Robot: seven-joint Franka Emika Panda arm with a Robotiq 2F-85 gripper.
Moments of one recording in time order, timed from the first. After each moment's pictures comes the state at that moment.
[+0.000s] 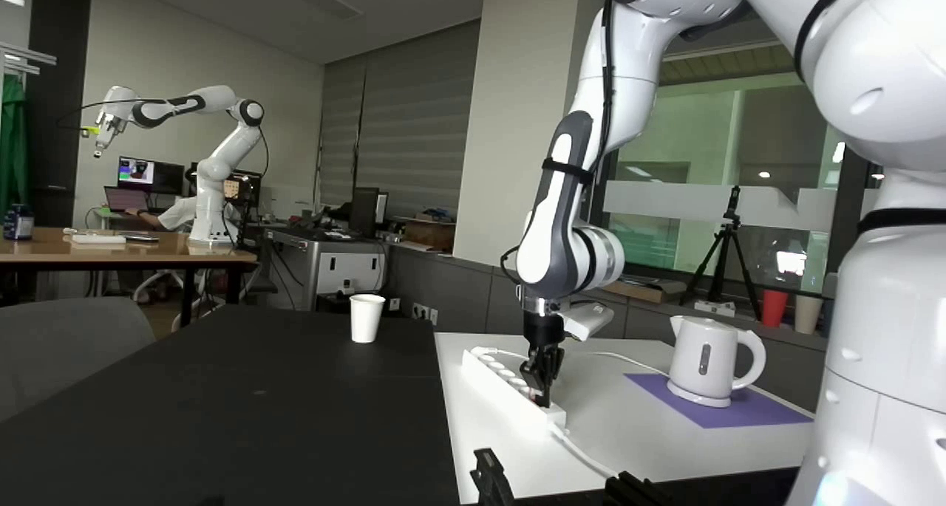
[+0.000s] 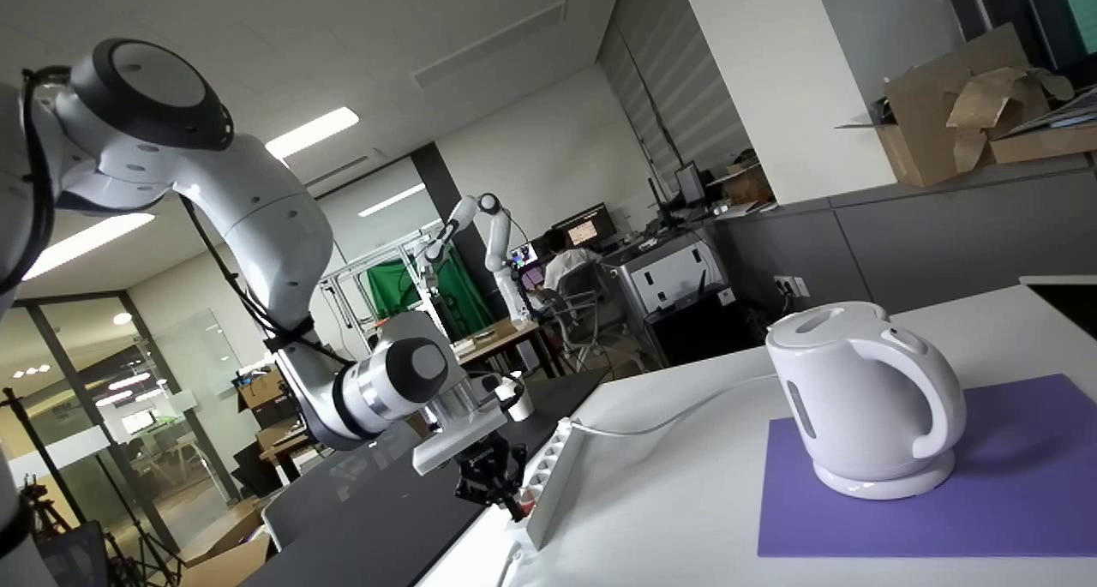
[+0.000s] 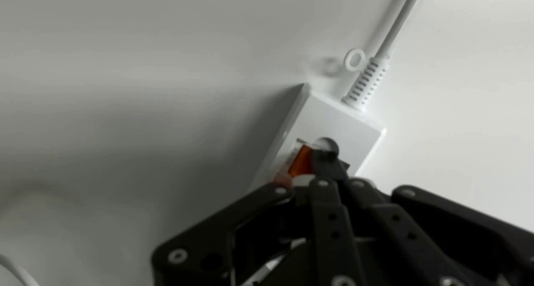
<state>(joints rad) 0.19 0.61 -0.11 -2.38 -0.25 3.00 -0.32</state>
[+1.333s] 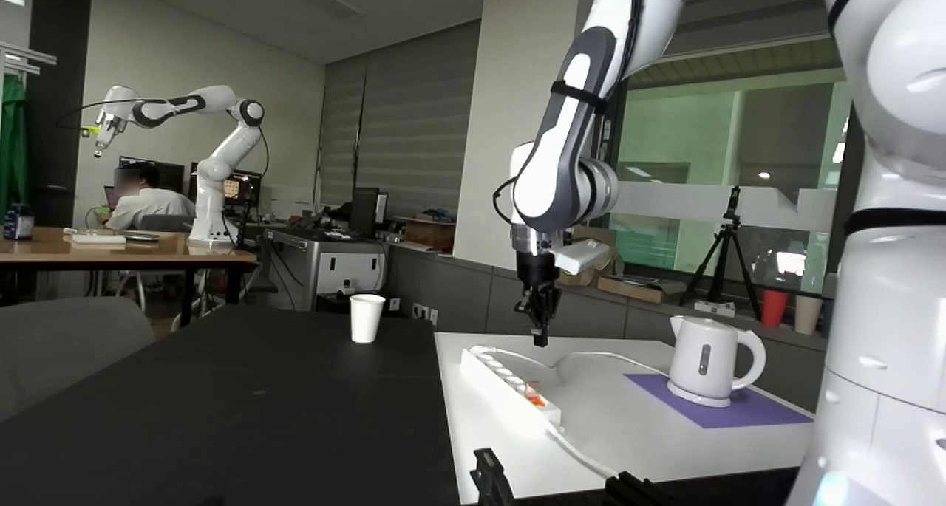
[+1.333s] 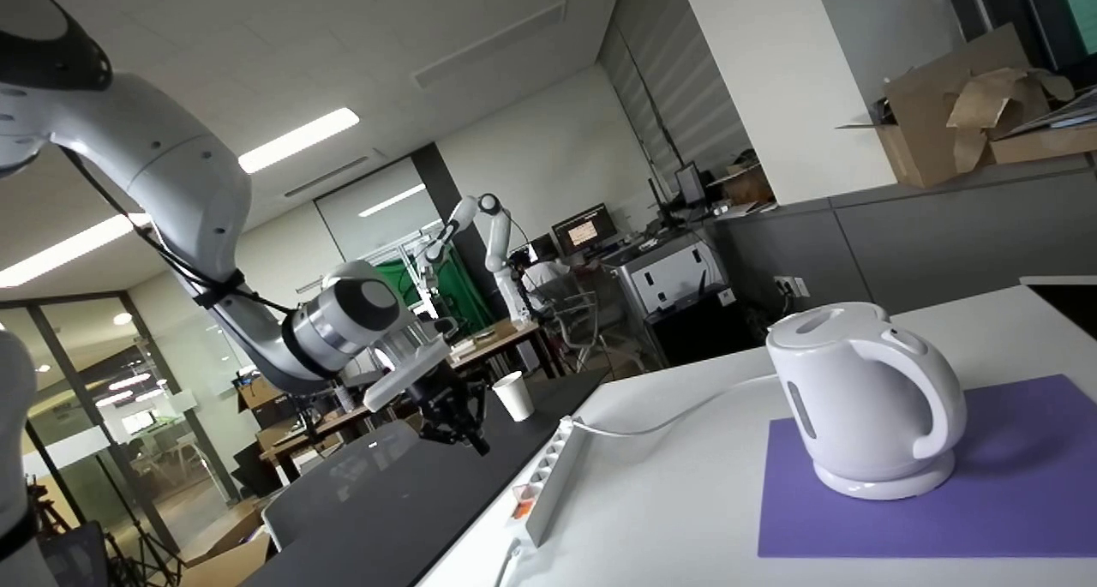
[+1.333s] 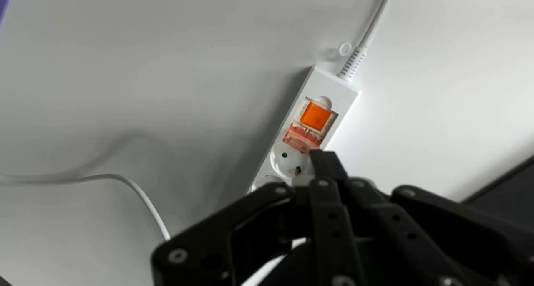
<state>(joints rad) 0.44 0.30 -0.29 -2.47 -0.36 2.80 -0.15</state>
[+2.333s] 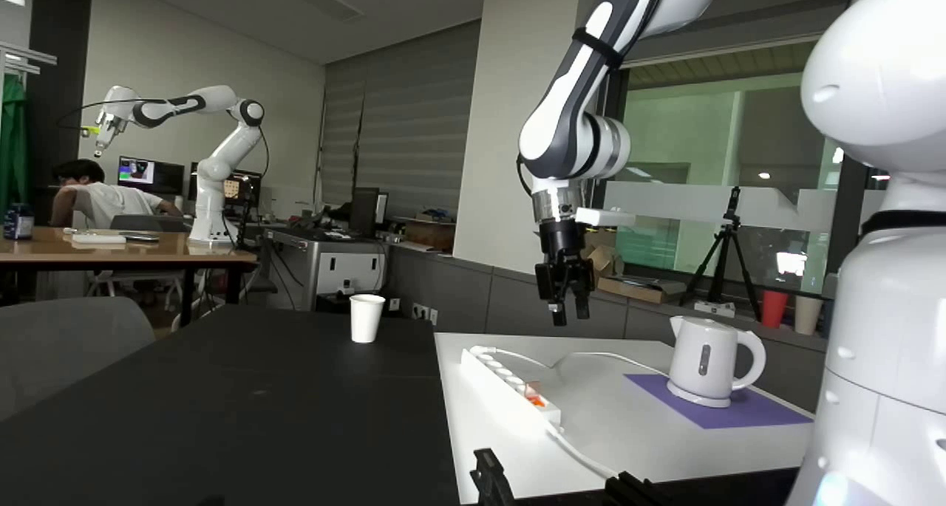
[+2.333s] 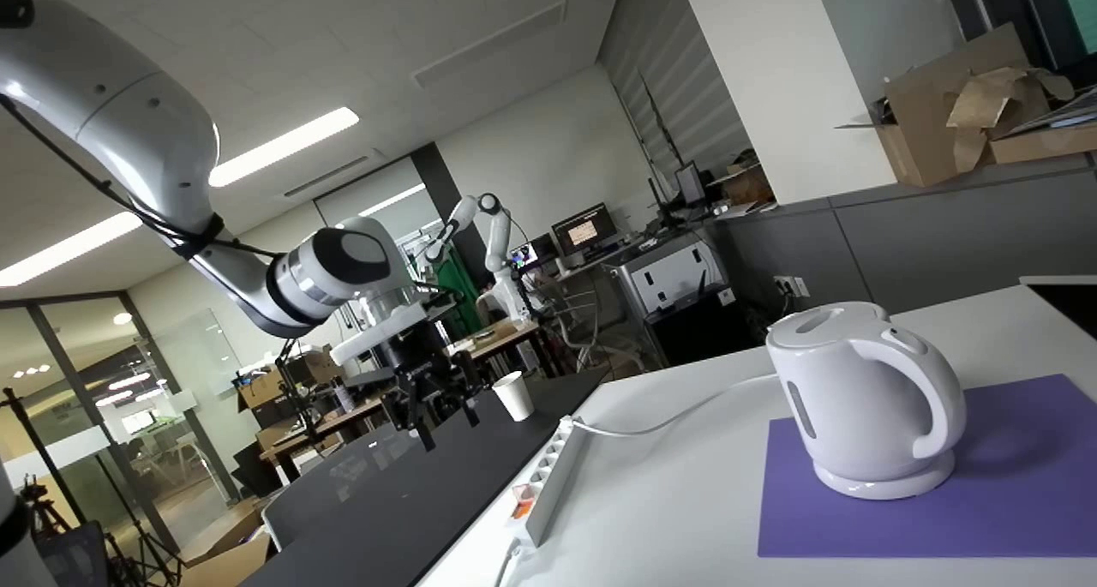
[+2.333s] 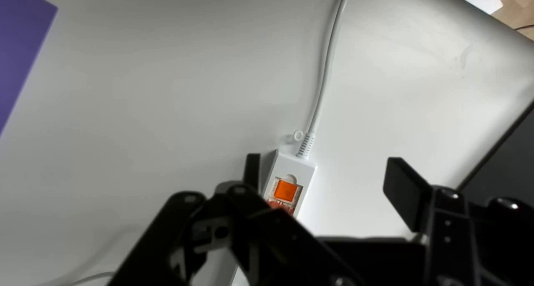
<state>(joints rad) 0.11 0.12 0.00 -2.47 -0.22 2.40 -0.23</state>
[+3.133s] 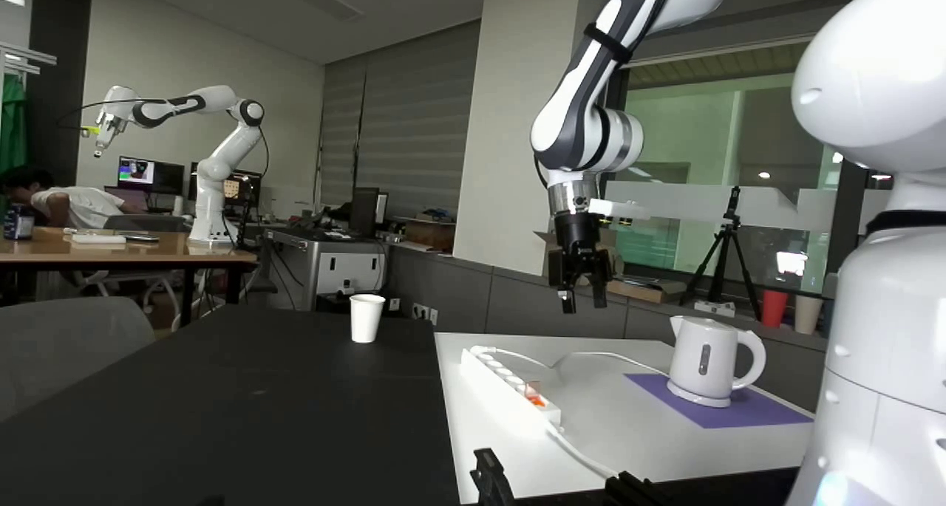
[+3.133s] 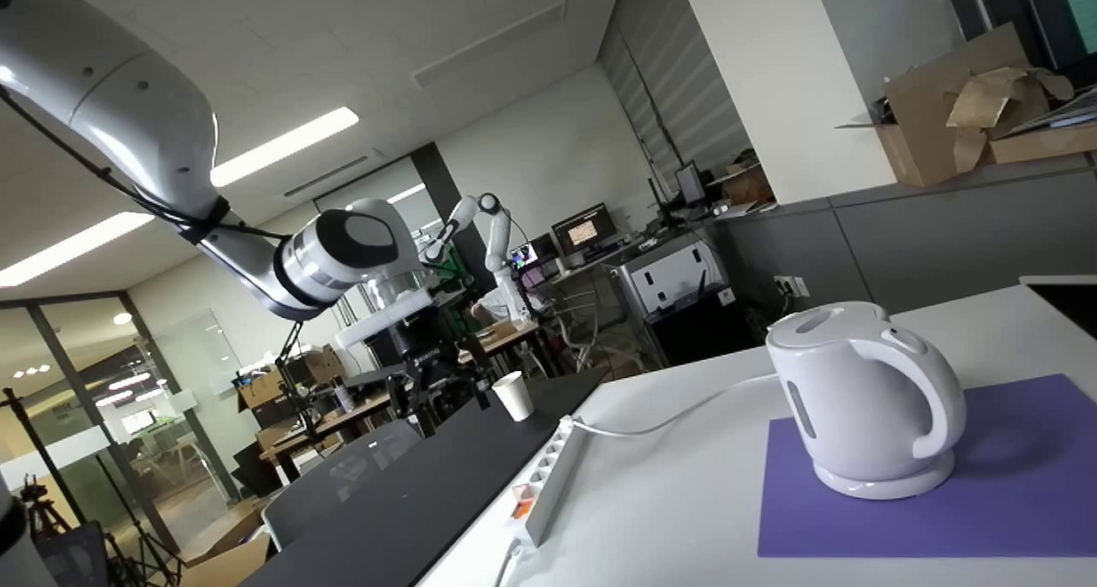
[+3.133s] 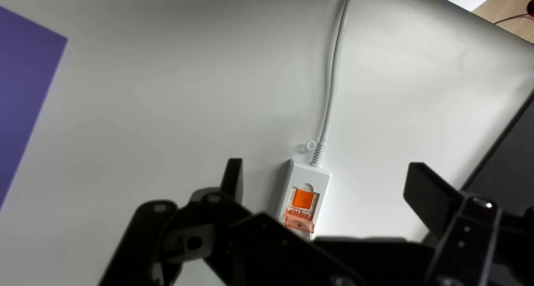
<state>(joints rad) 0.04 0.09 0.00 -2.46 -0.18 2.35 -0.26</state>
